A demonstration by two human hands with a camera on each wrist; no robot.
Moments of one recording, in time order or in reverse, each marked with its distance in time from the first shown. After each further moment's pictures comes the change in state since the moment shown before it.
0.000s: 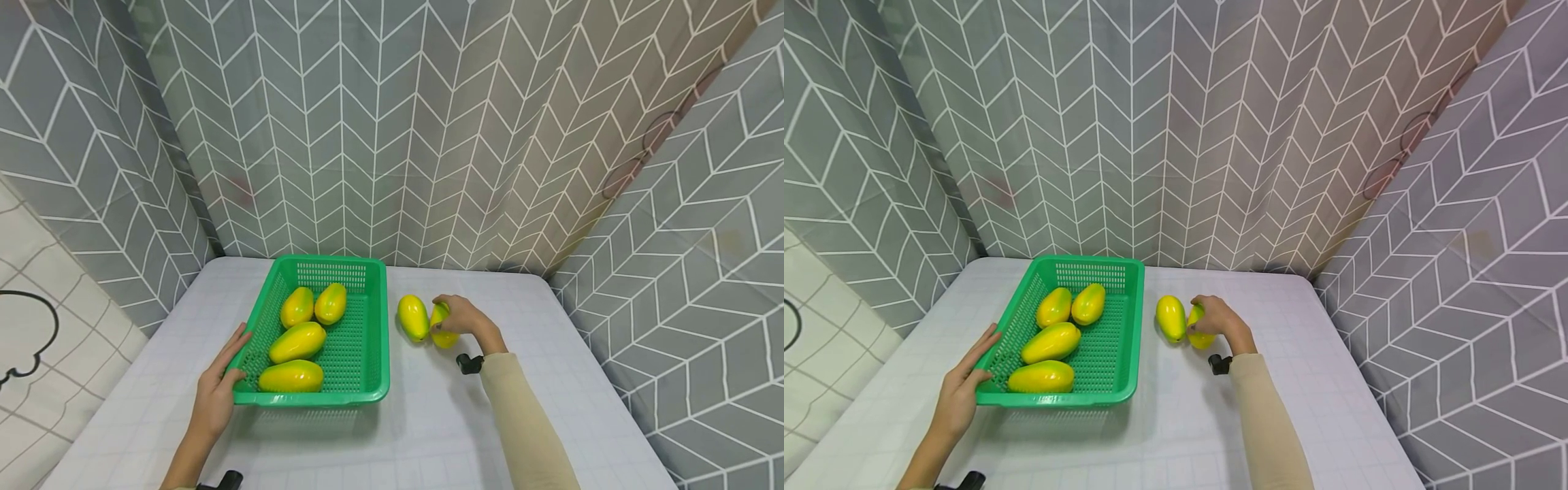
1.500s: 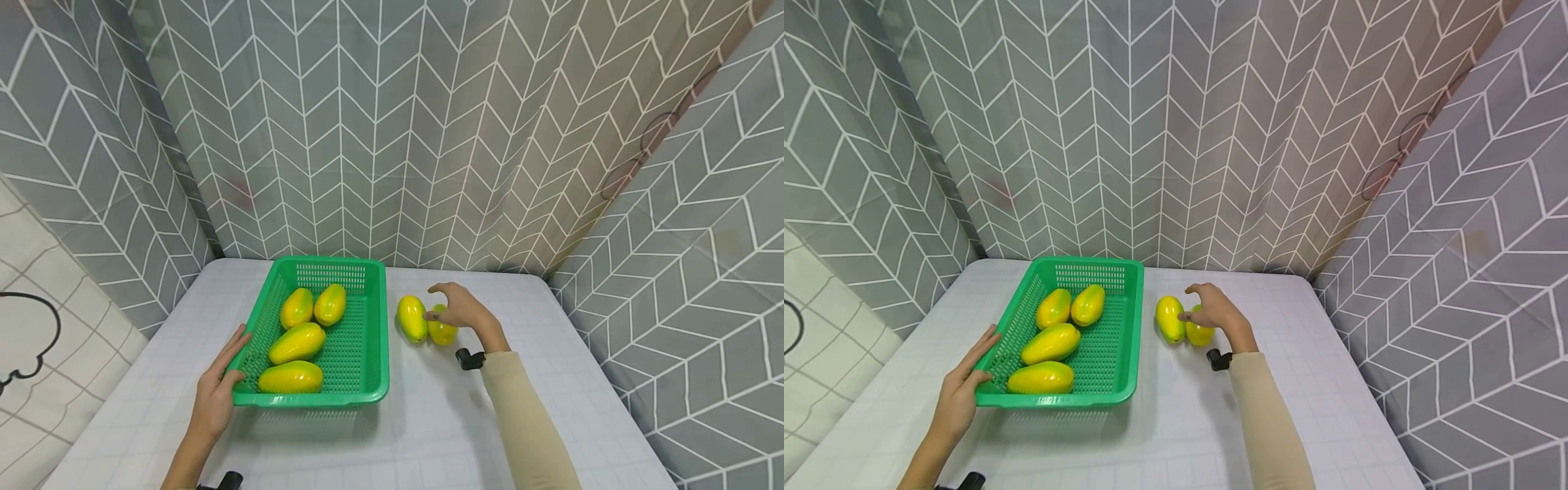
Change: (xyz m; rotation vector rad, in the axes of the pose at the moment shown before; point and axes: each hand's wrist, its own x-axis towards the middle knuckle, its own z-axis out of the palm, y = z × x) left_hand 0.000 0.001 0.001 0.006 -0.002 -0.007; right_hand -0.008 -0.017 -0.018 -0.057 0.089 -0.129
